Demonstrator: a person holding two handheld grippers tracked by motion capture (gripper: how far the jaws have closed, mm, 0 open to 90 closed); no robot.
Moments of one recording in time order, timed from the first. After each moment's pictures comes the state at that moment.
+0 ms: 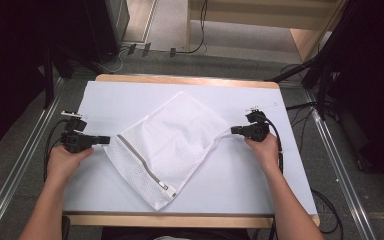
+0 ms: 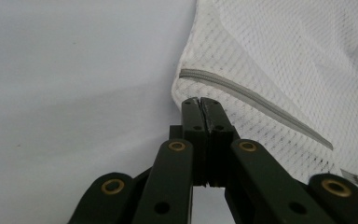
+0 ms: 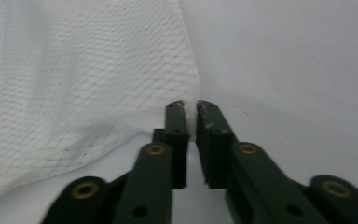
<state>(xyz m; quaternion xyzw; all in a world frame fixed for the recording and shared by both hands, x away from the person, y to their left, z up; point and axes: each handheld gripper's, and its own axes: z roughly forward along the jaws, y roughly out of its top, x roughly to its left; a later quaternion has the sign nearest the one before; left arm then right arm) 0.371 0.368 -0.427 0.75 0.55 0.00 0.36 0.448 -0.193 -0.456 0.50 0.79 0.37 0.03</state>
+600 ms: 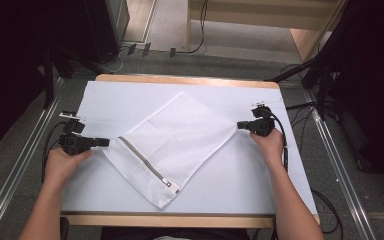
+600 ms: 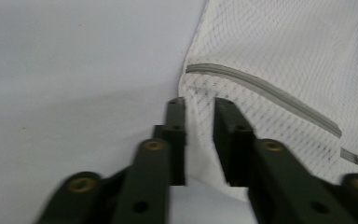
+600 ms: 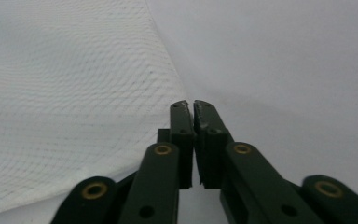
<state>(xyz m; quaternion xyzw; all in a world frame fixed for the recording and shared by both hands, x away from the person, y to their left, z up) 0.368 0.373 -0.433 0.75 0.55 -0.01 0.36 0.463 -0.210 -0.453 0.51 0.78 0.36 0.05</state>
